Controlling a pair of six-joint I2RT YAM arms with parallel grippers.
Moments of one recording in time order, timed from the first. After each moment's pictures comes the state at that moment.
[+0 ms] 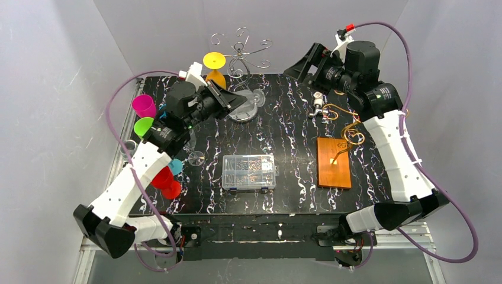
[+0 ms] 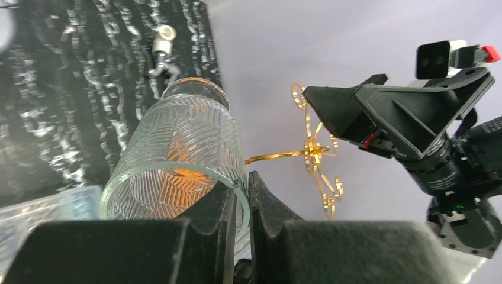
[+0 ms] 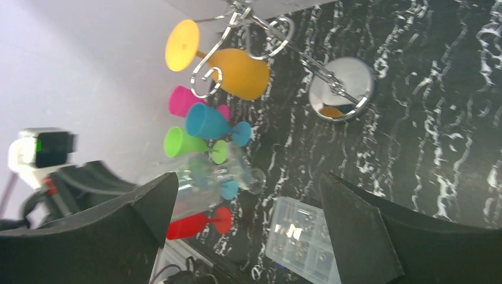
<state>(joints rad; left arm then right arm) -0.55 1.21 1.30 -0.23 0.17 -1.05 0.37 1.41 1.80 -0.67 -0.31 0.70</state>
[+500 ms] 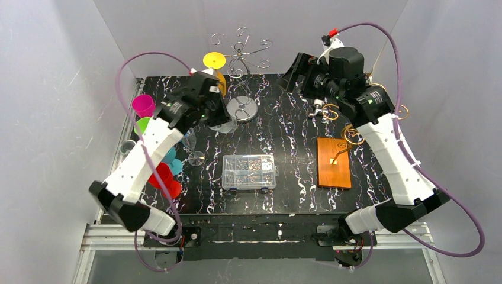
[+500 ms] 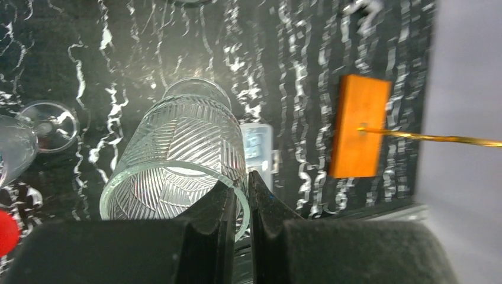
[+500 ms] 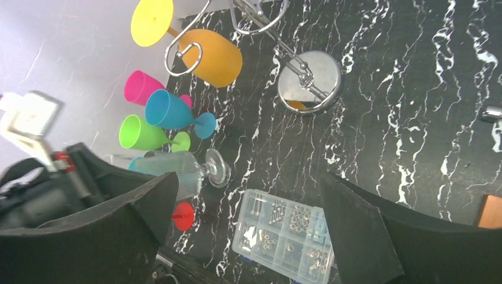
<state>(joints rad) -0.58 1.39 1.67 -0.99 -0.07 -0.71 0.51 1.41 1.81 -0.77 -0.09 0.59</state>
